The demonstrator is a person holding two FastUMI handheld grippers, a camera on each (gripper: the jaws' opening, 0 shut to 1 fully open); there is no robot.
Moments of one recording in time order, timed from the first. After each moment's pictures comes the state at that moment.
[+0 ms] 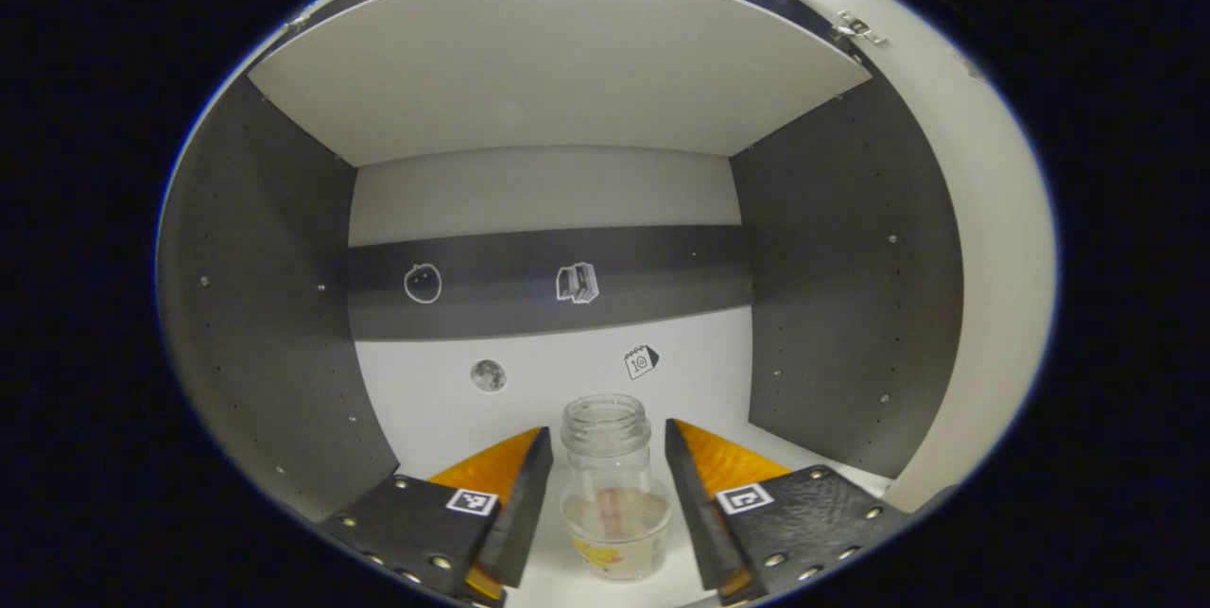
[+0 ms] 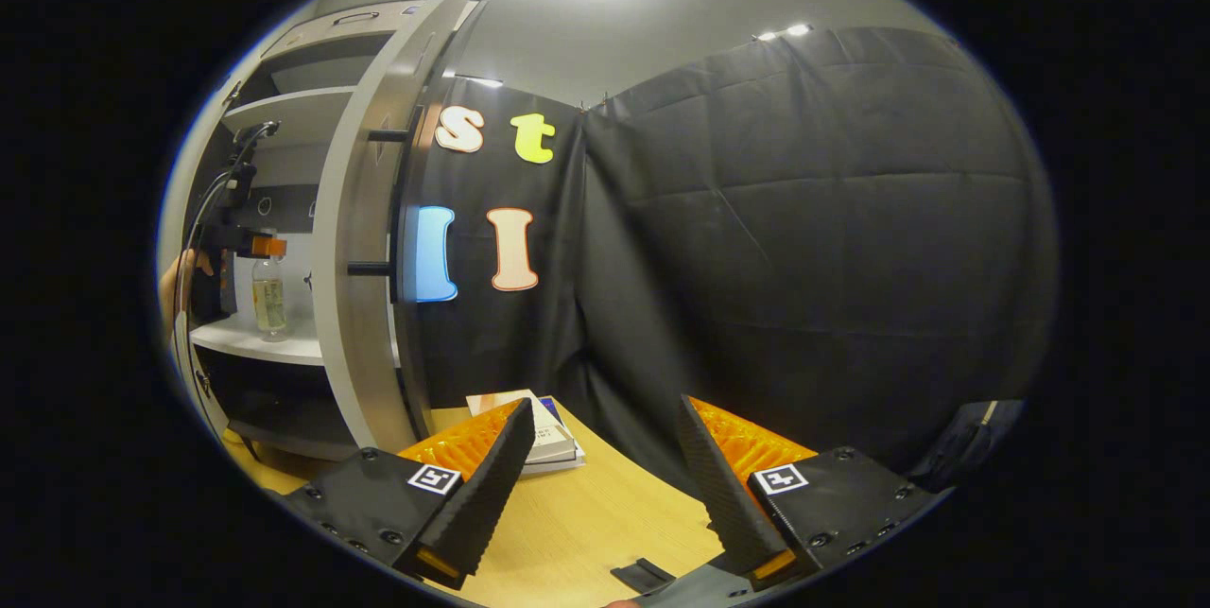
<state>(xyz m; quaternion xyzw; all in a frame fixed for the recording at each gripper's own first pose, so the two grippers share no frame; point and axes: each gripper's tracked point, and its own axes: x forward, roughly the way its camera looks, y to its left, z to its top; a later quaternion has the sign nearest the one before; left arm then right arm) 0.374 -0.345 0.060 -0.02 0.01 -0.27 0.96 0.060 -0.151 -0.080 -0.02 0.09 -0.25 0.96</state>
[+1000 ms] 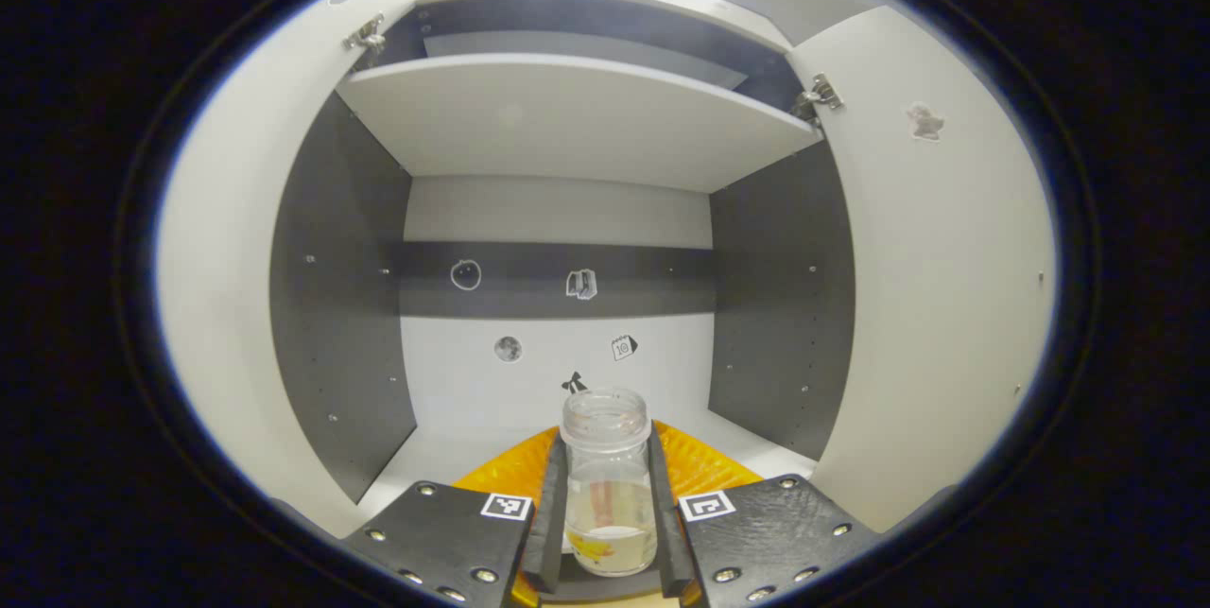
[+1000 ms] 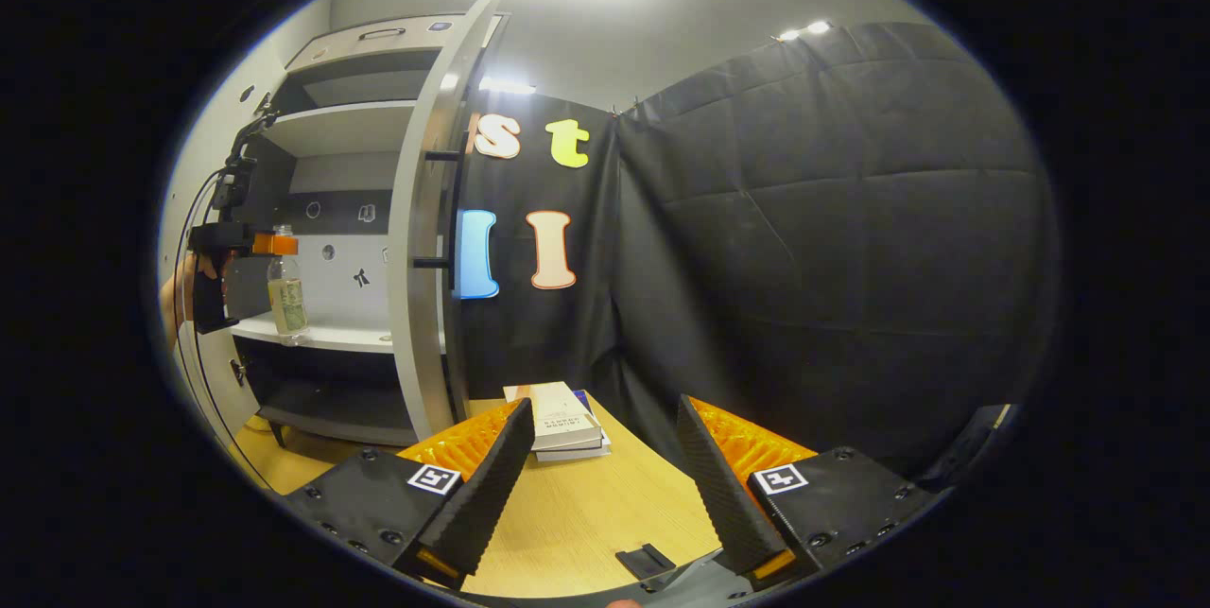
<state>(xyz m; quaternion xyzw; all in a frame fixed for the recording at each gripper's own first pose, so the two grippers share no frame) 0.258 -0.284 0.064 -0.06 0.00 -0.27 0.96 0.015 -0.134 -0.079 -0.02 0.08 -0.17 0.98</state>
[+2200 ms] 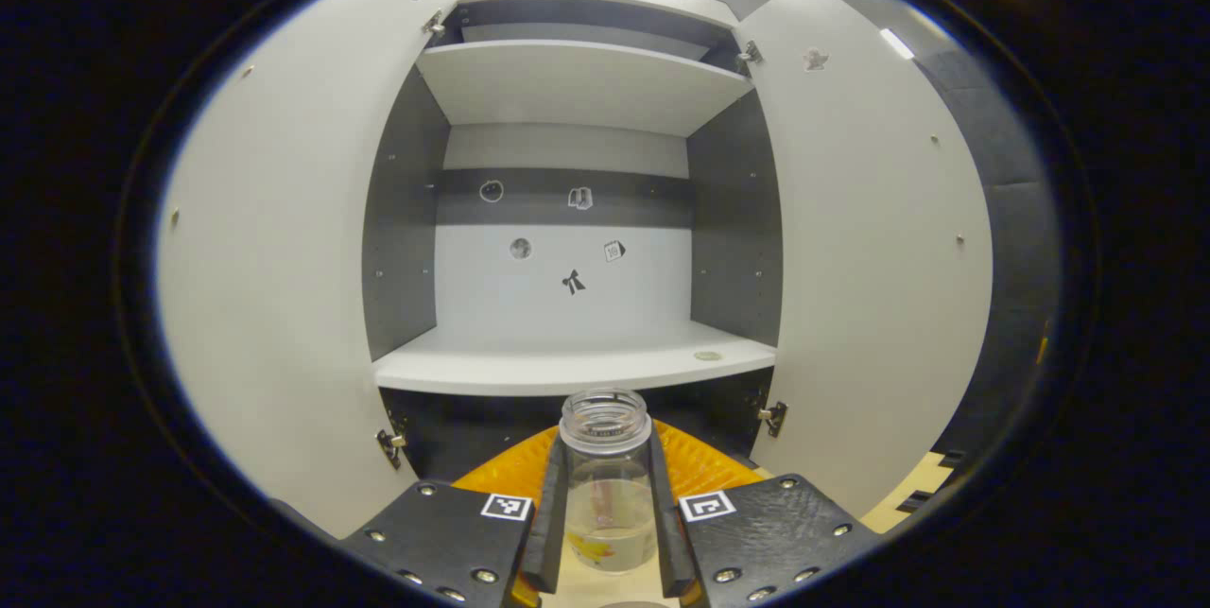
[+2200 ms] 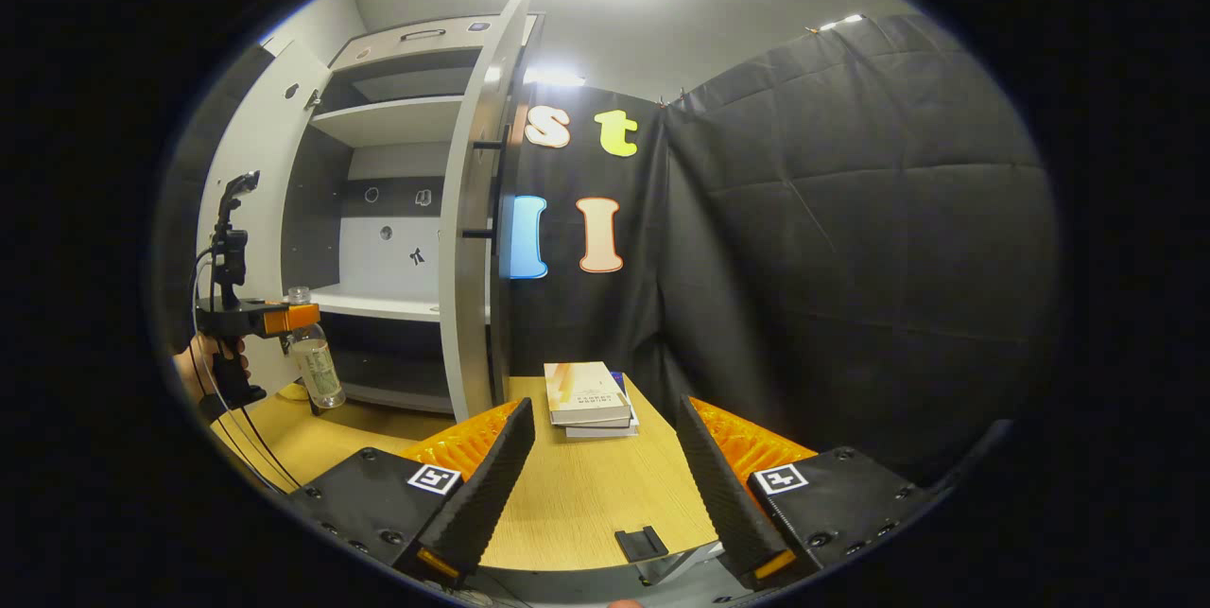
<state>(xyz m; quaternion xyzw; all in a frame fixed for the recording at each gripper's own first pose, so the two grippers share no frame) 0.129 -0.262 -0.078 -0.06 0.06 -0.25 0.97 -0.017 -0.130 -0.095 -0.03 0.11 -0.09 0.99</state>
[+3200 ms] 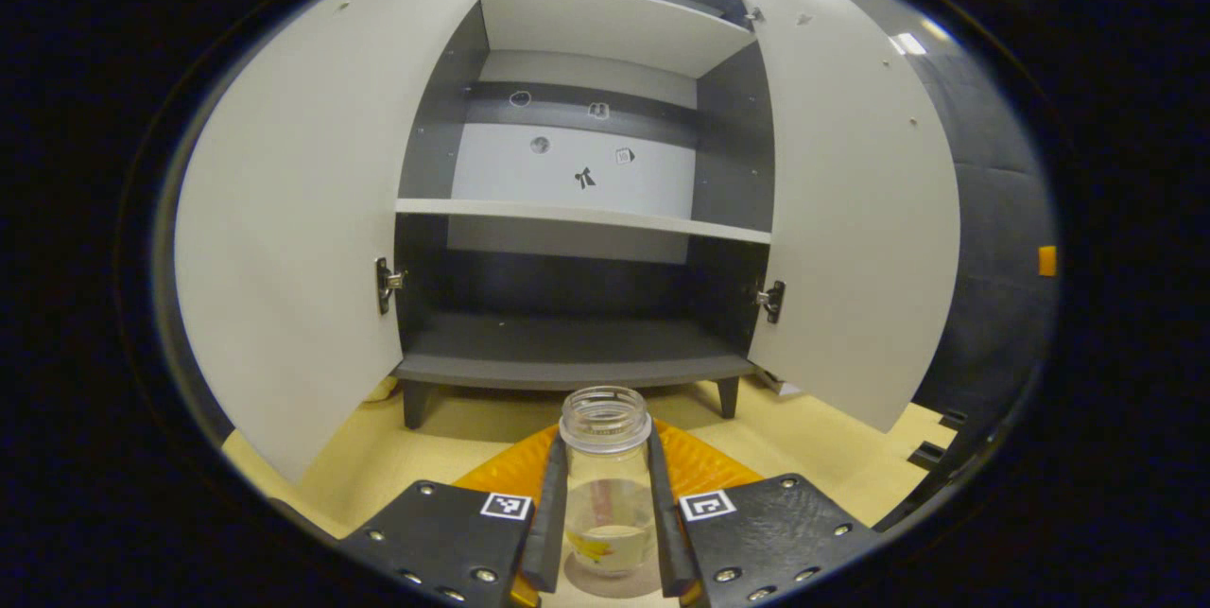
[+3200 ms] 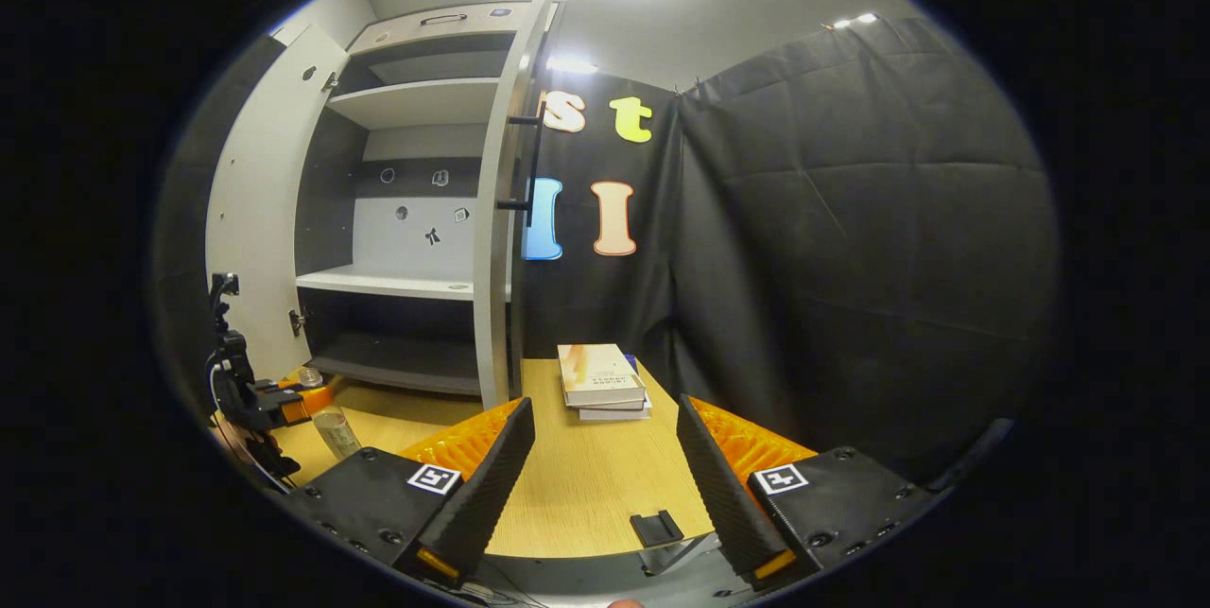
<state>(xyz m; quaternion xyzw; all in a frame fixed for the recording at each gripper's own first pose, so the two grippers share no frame) 0.060 -0.252 -0.229 -0.08 0.13 -0.26 0.95 -0.029 -0.105 -0.113 -0.03 0.13 -0.08 0.99</state>
